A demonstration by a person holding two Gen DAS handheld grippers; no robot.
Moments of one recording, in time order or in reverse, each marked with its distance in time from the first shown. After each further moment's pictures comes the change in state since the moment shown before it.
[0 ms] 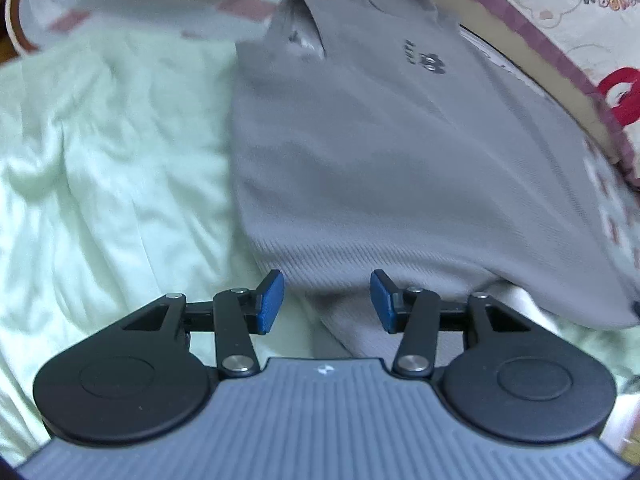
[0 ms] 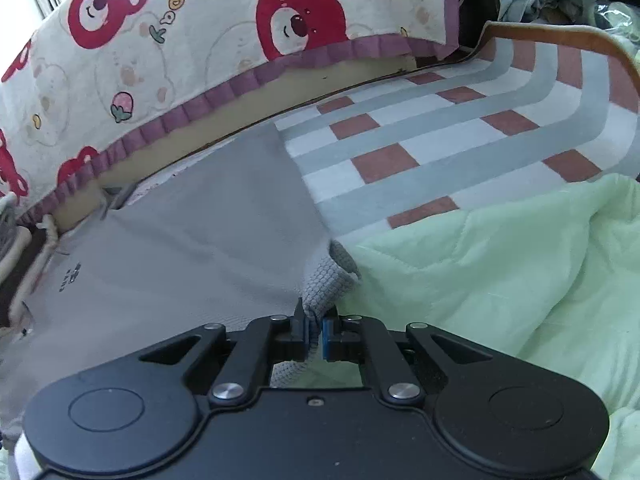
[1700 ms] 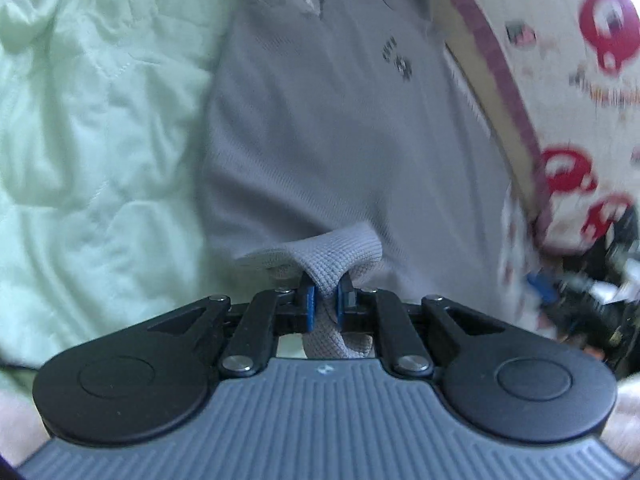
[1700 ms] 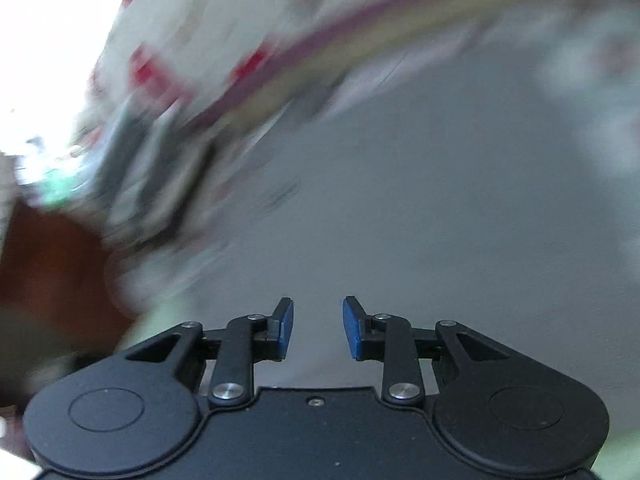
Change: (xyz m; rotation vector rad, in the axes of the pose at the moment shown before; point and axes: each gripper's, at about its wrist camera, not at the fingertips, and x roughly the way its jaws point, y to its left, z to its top) left arm 0.010 0.033 0.012 -0.403 0.101 -0.344; right arm 0.070 0.160 0.064 -0.069 0.570 0.682
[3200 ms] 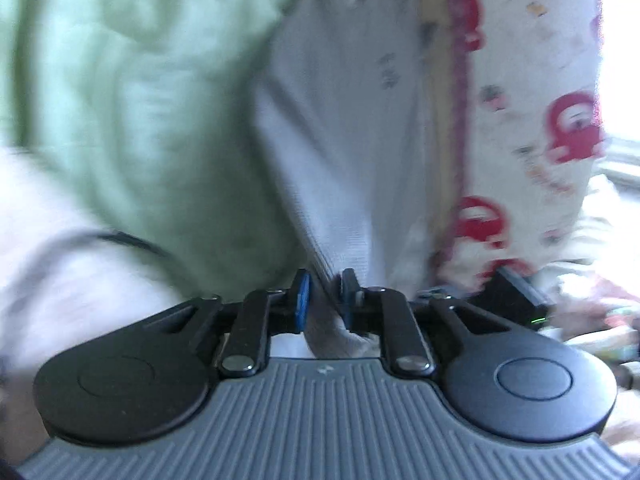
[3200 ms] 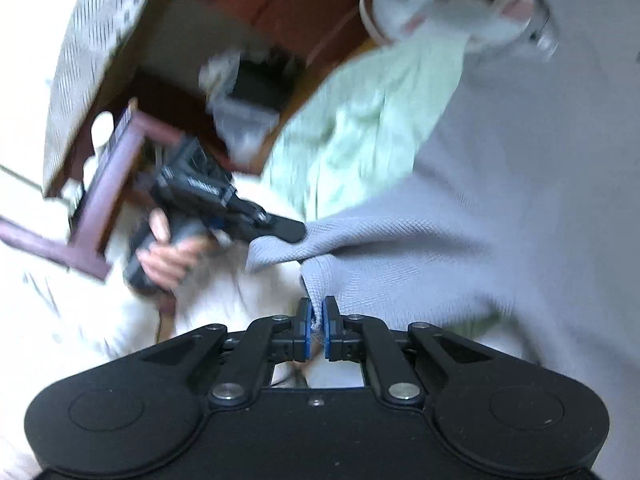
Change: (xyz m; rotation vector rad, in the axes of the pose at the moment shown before) left arm -0.071 0.049 -0.066 -0.292 0.026 -0.162; right arm 0.119 0.122 -0.041 -0.578 0.754 0.396
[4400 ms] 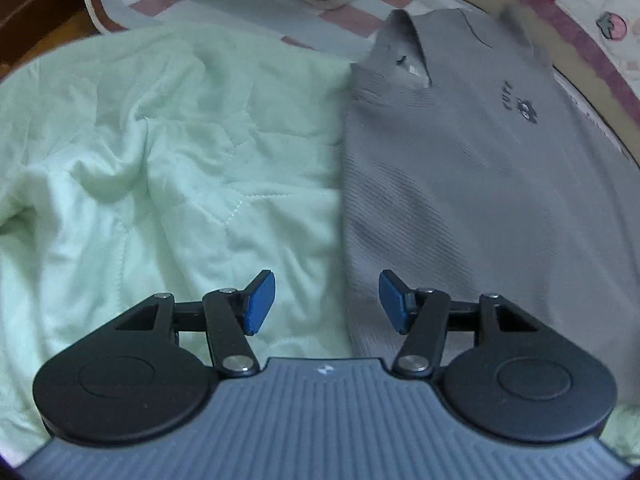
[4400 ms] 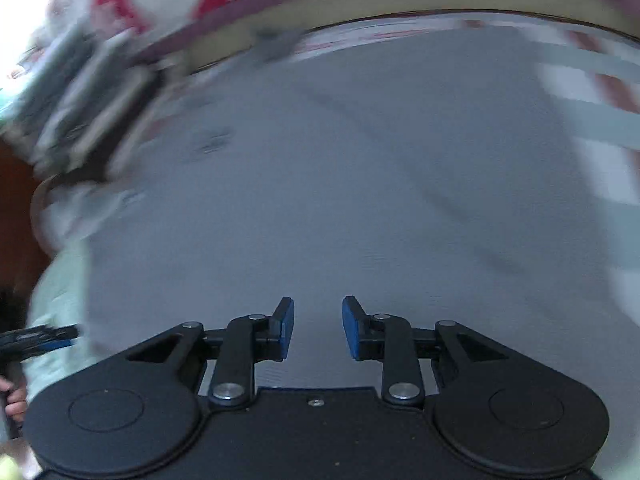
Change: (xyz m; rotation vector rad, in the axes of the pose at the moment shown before) left arm 0.068 -0.056 0.083 0.509 -0.284 0.594; right arm -0.138 -0.073 -0.152 0.628 -0.649 -0.819
